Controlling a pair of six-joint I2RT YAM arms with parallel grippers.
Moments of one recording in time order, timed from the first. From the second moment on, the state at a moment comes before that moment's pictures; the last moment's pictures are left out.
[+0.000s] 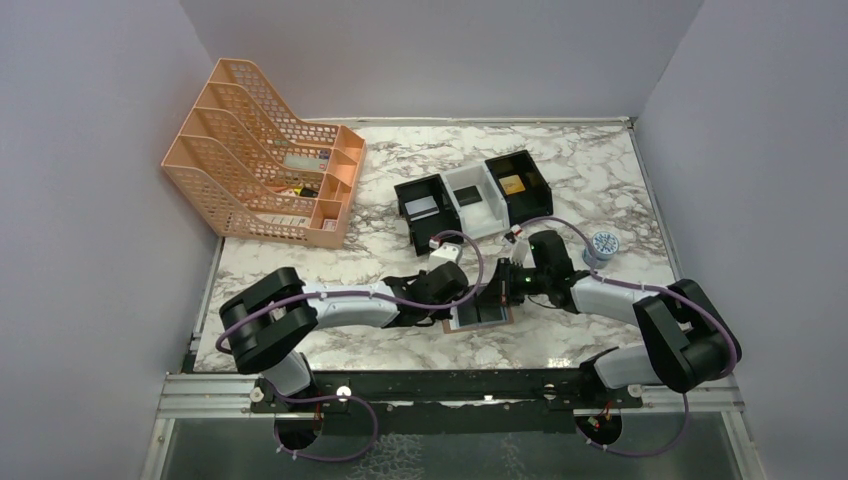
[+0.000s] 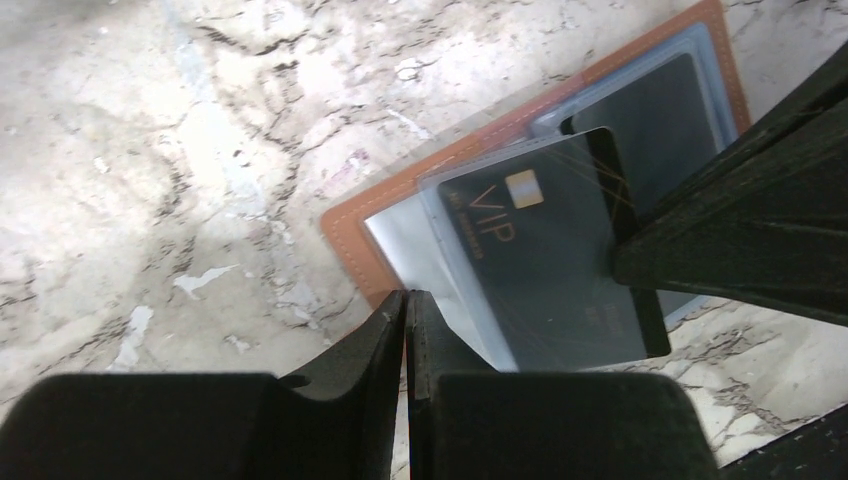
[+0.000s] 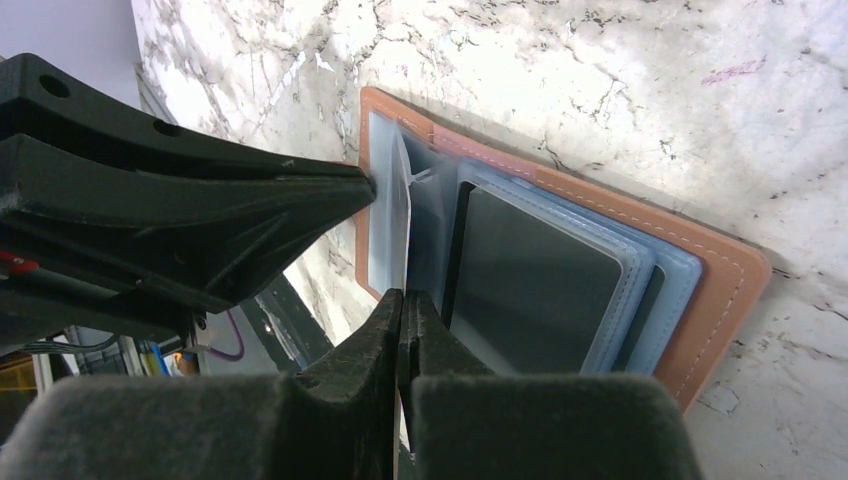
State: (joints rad) left arm -1.09 1.60 0.79 -0.11 -0.30 -0.71; right arm 0.43 1.38 0.42 0.17 -0.68 0.59
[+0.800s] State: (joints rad) left arm -1.09 1.56 0.72 0.09 -0.09 -0.75; right arm 0.43 1.47 0.38 0.29 -0.71 0.70
